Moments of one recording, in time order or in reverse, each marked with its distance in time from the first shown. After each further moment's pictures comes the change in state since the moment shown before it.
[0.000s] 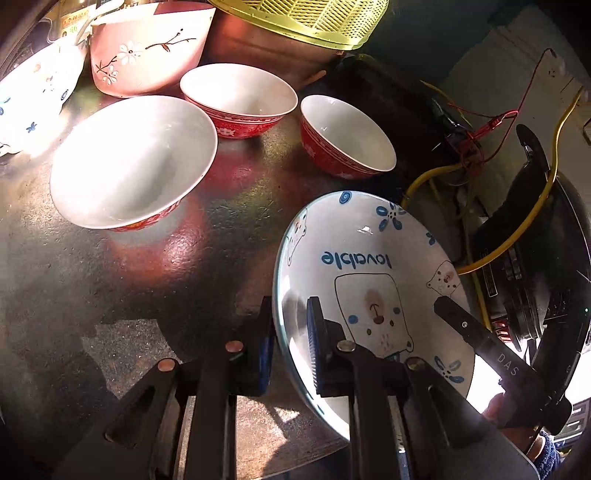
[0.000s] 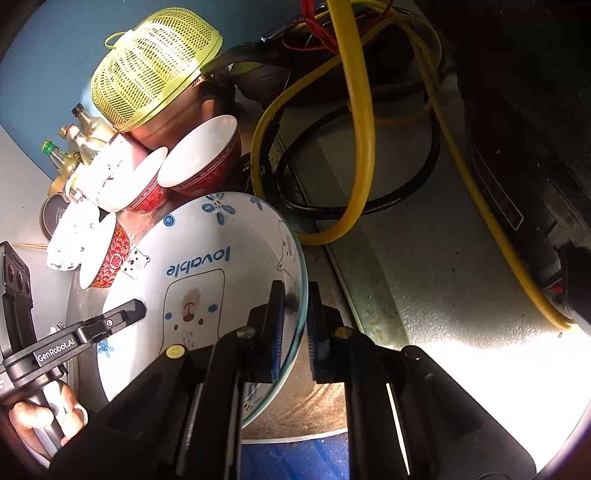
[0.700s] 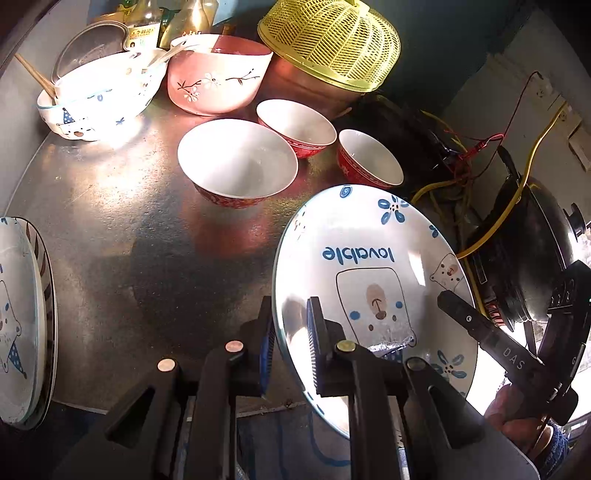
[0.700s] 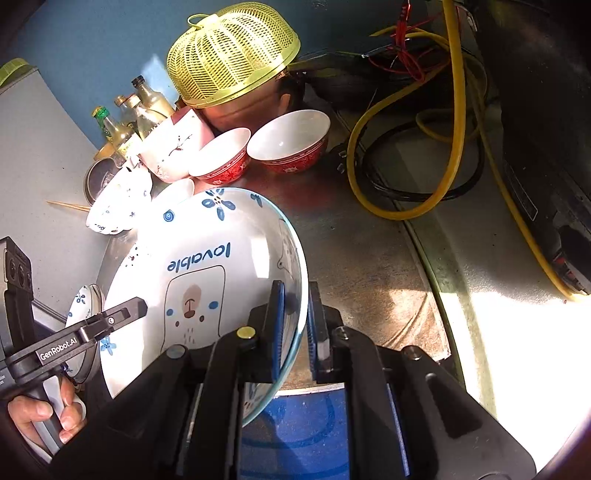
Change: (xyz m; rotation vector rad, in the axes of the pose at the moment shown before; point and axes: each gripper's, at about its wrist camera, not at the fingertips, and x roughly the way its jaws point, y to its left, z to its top) left arm -0.083 0.036 -0.039 -0.039 -0.095 0.047; right arm -0.036 0.064 -0.031 -0.125 -0.013 0.079
